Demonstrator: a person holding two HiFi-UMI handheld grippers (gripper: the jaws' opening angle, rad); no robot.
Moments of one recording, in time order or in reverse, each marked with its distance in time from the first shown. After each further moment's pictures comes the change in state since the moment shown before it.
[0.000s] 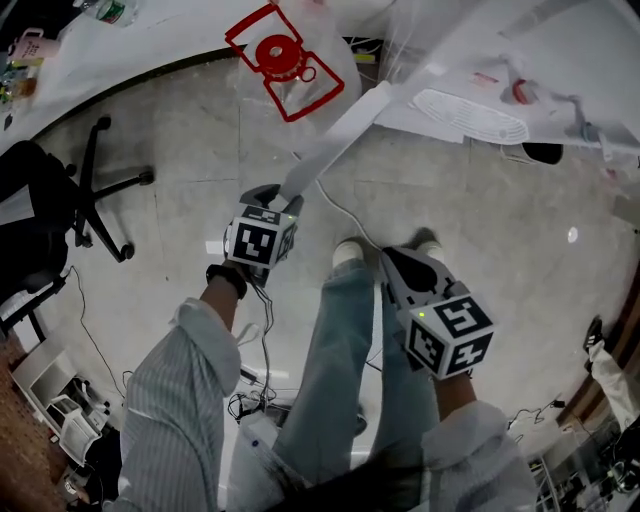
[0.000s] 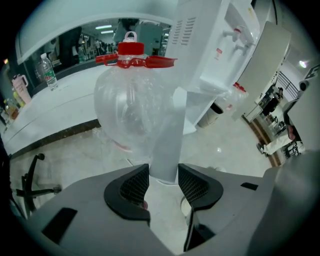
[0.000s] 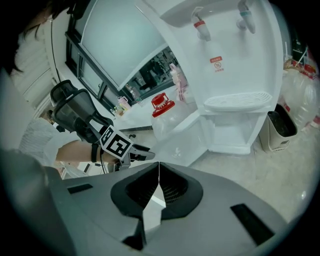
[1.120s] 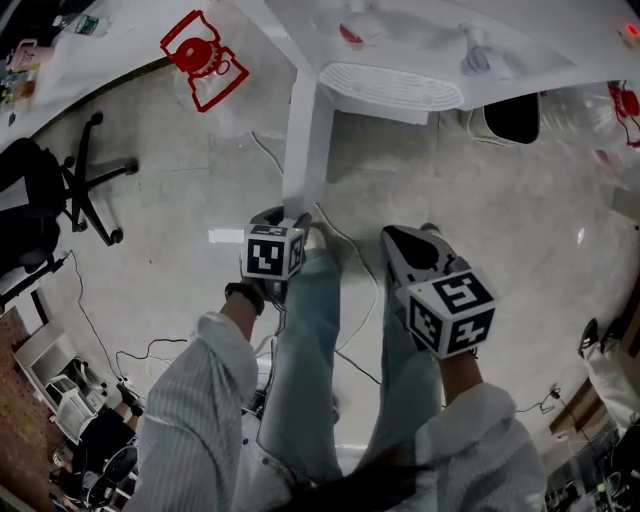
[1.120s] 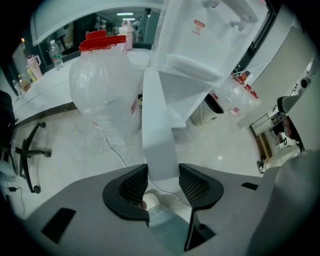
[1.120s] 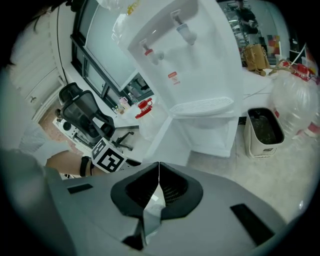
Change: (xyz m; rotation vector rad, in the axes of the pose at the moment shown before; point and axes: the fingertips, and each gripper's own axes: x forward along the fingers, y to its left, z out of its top) left arm 0.042 -0.172 -0.015 -0.222 0.074 0.038; right arm -0.091 -0.126 -0.019 -0.055 0.014 0.029
